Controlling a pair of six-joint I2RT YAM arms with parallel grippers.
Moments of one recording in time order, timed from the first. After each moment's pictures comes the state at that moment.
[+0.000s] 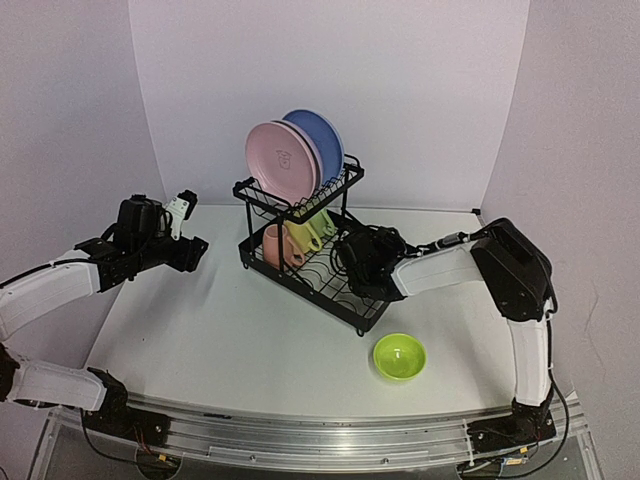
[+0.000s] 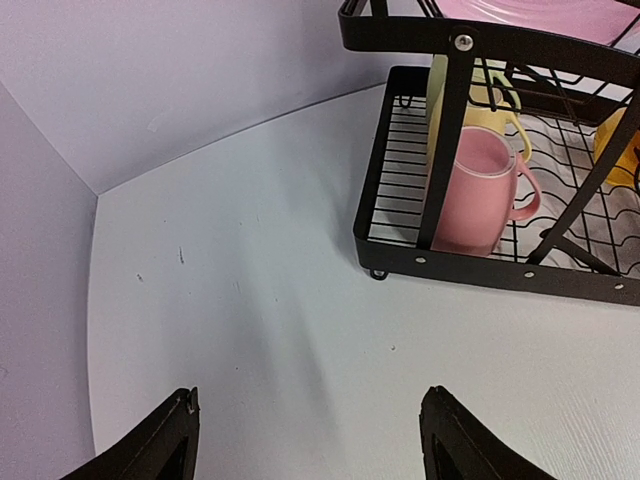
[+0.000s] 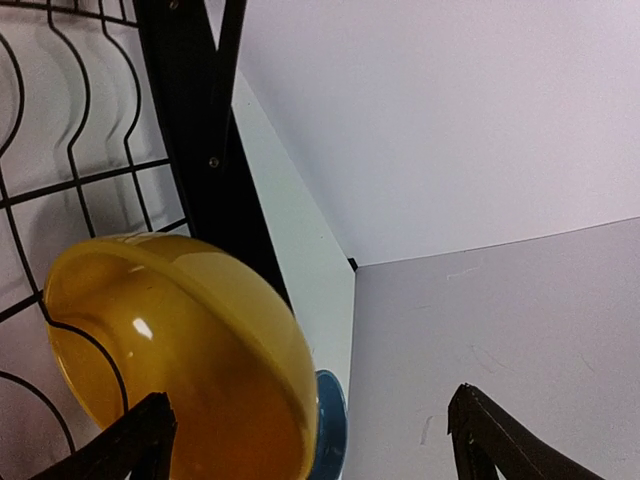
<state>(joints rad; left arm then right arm) -0.44 1.13 0.80 -0.19 -0.15 0.11 0.82 2.14 1.32 0.19 1.15 -0.66</state>
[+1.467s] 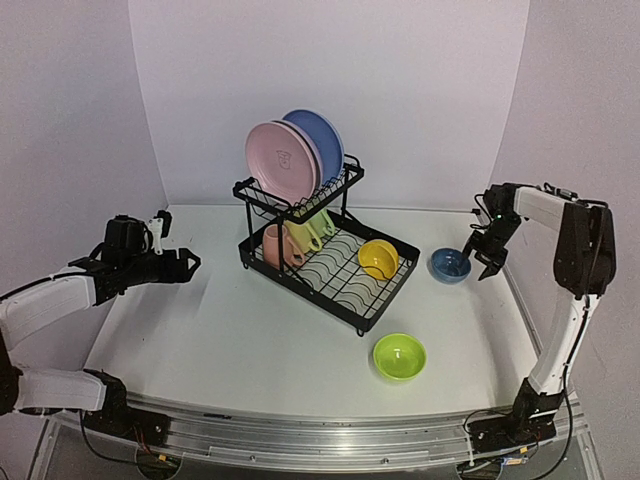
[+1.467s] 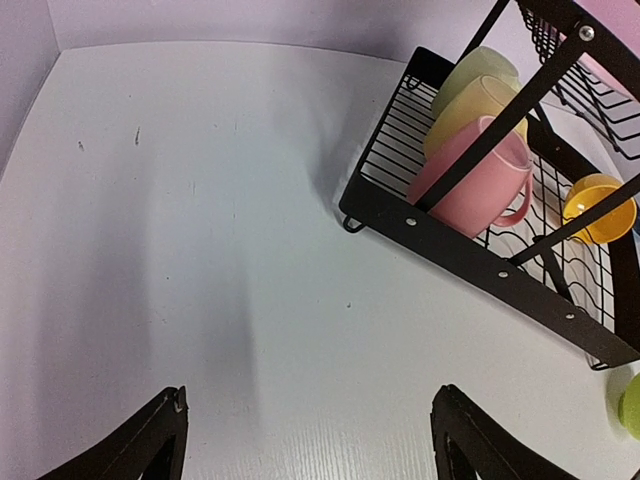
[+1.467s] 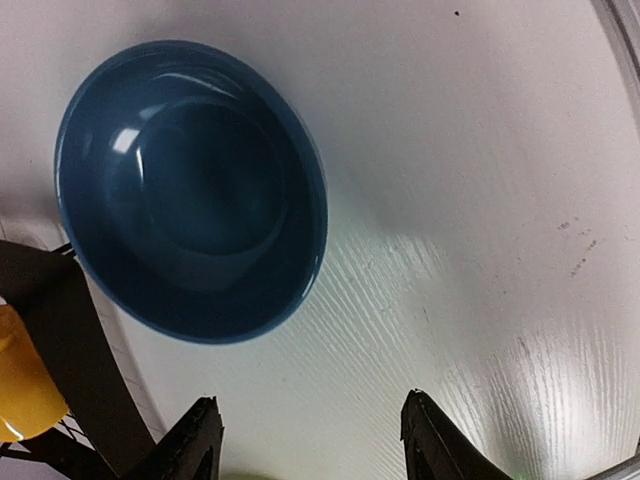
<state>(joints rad) -0.26 1.09 0.64 -0.14 0.11 -0.23 -0.02 1.97 1.59 -1.07 -0.17 0.59</state>
